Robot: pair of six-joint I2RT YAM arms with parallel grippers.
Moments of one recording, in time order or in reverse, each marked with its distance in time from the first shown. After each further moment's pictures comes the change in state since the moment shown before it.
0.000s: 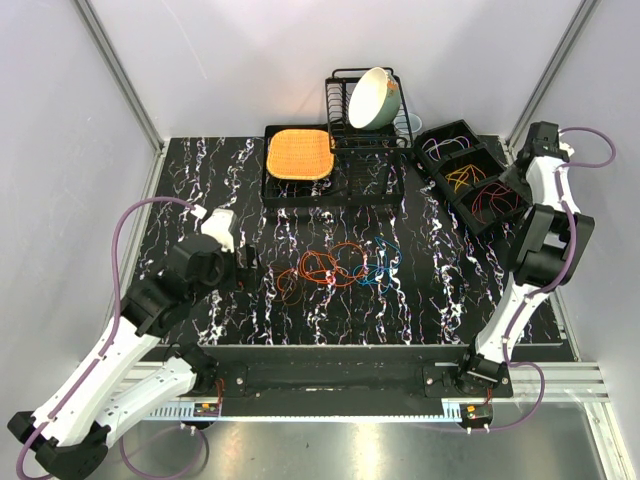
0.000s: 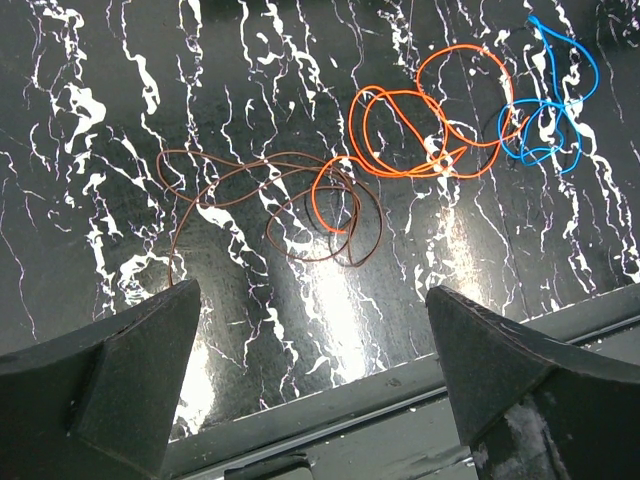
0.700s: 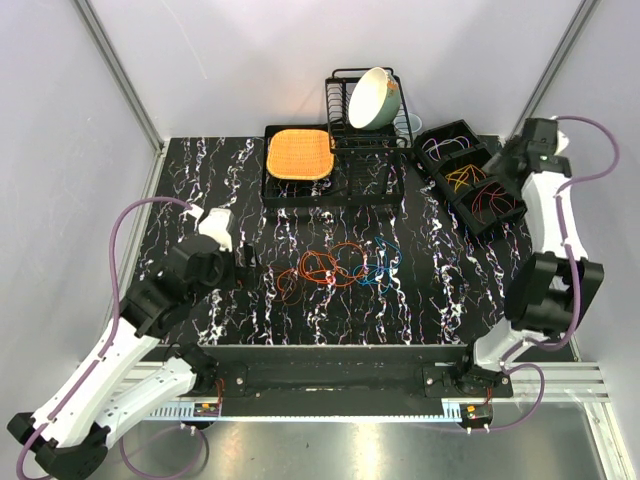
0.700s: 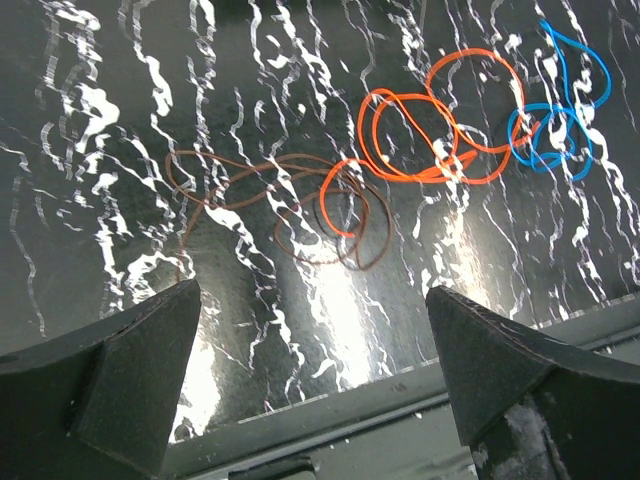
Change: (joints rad) left arm 0.000 -0.005 -0.006 0.004 -0.024 0.000; right arm 0.070 -0.365 -0.188 0.002 -0.138 0.034
